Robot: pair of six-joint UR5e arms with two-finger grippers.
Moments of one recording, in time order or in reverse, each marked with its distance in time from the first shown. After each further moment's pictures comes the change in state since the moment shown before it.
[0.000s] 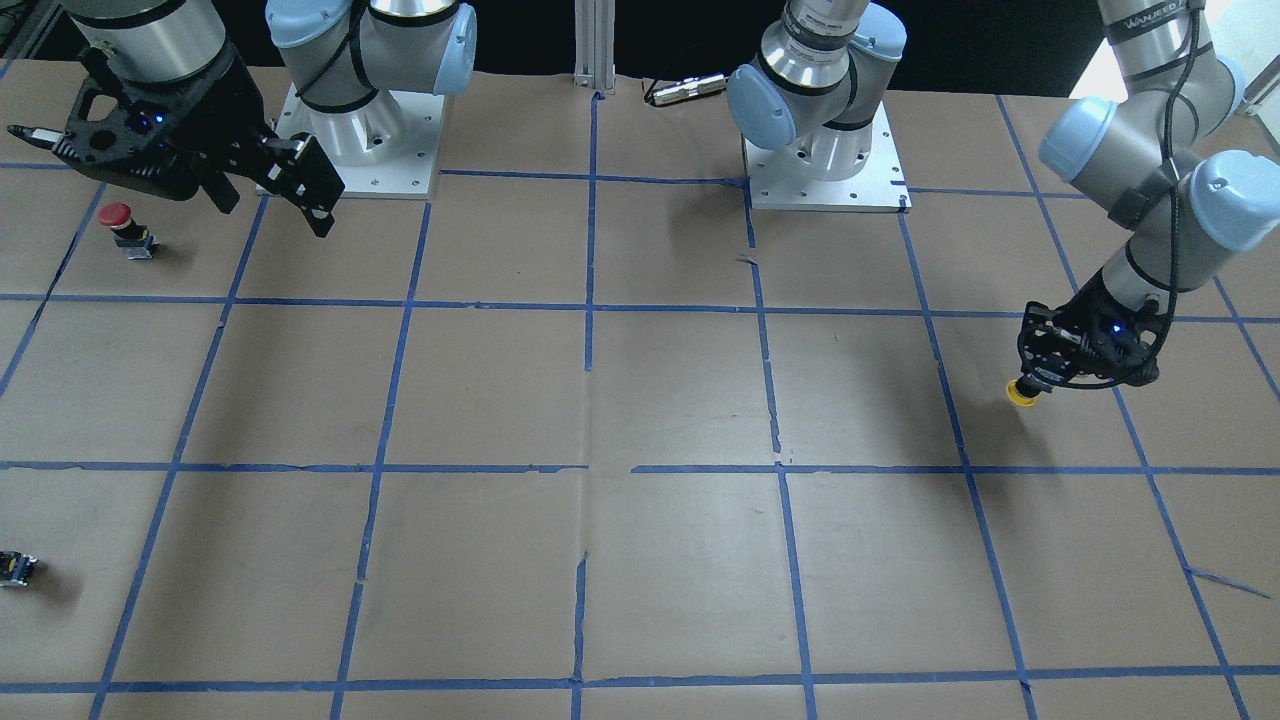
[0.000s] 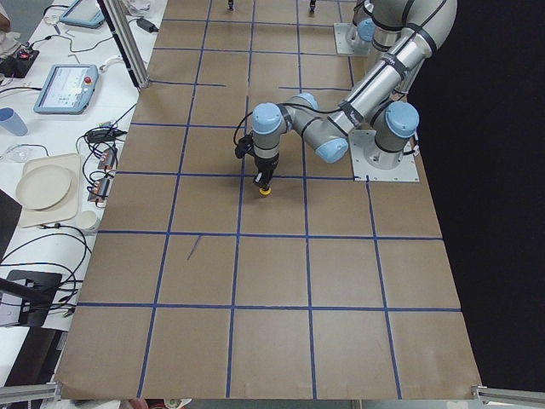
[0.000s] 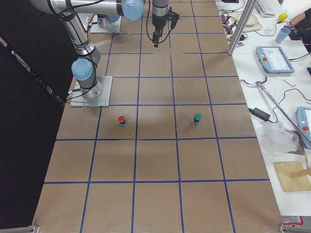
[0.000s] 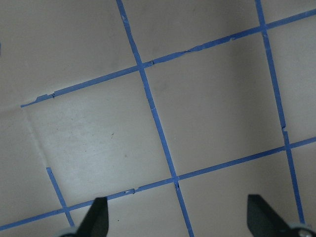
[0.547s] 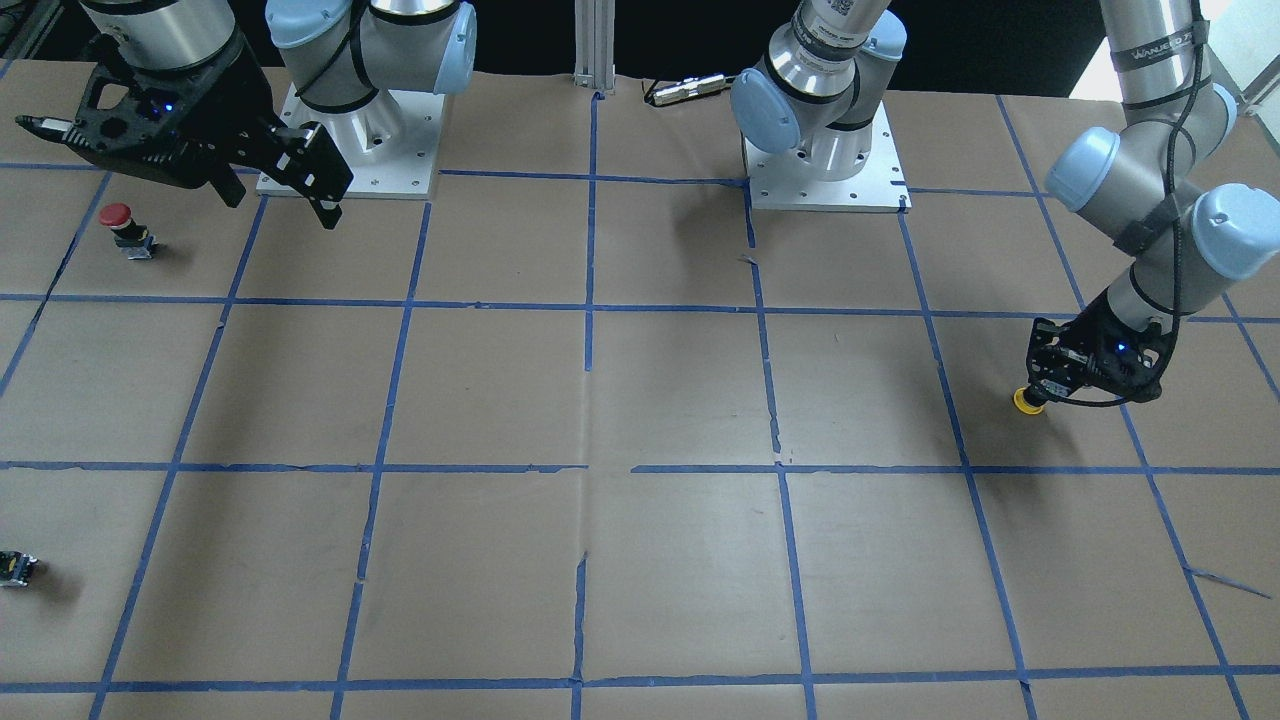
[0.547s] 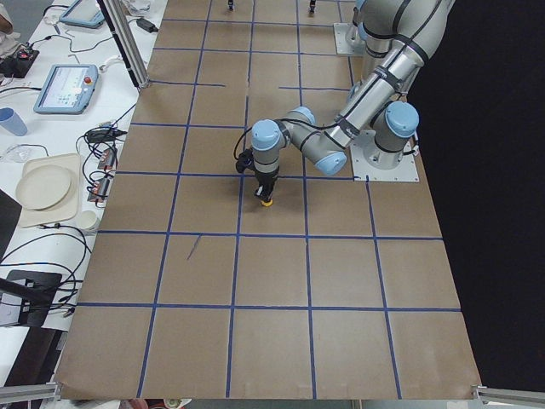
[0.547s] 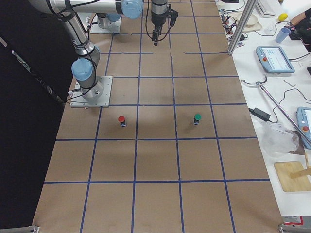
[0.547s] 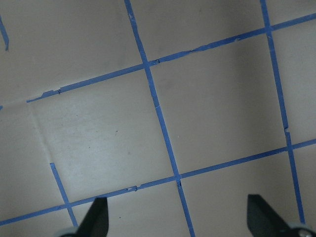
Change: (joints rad) left arm 0.076 -0.128 -0.005 0.150 0.046 0.064; right arm 0.011 -0.012 -0.001 0.003 0.002 -0.006
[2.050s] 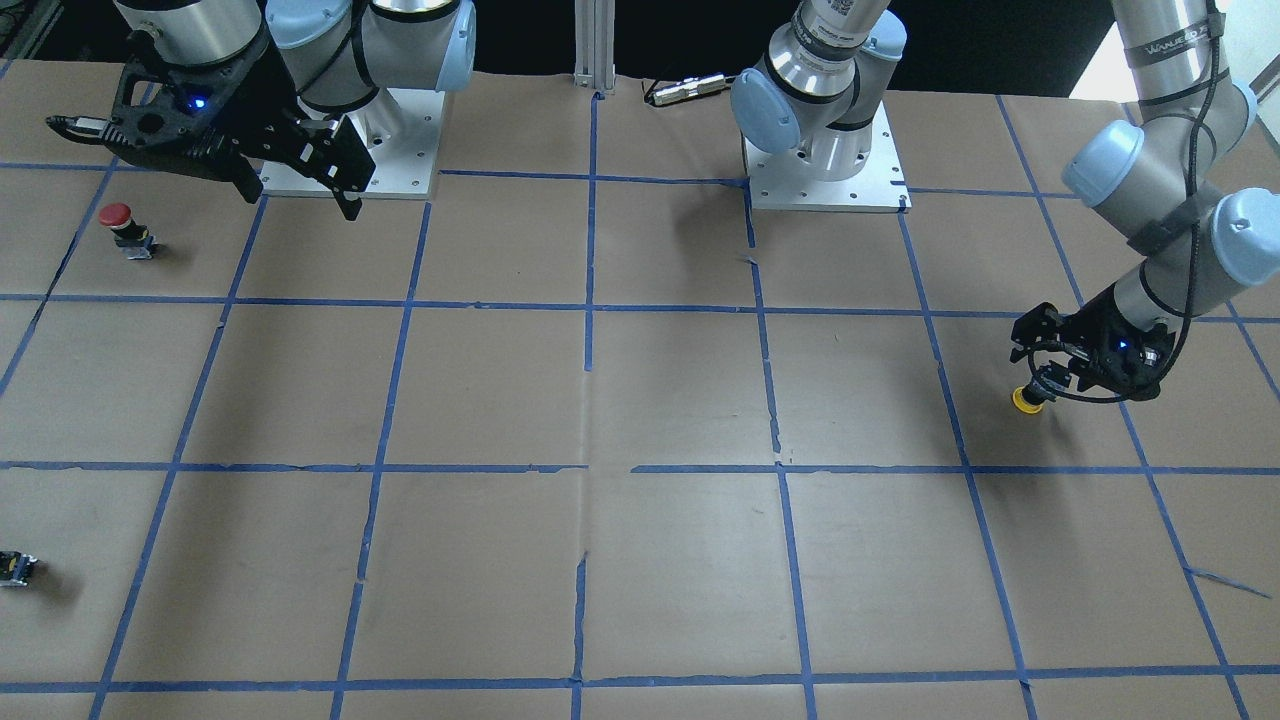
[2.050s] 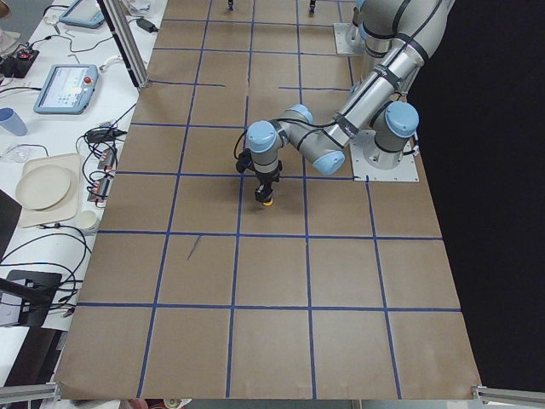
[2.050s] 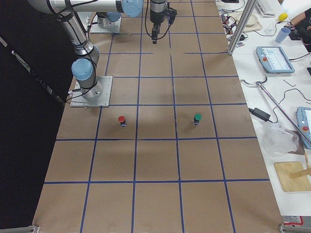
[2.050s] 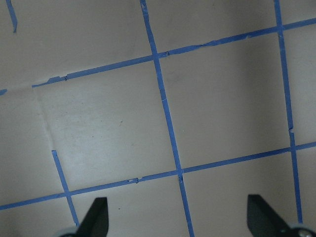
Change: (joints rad) left arm 0.001 -0.003 0.038 -0.113 0.000 0.004; right arm 0.040 -0.003 0.000 0.011 -0.002 -0.026
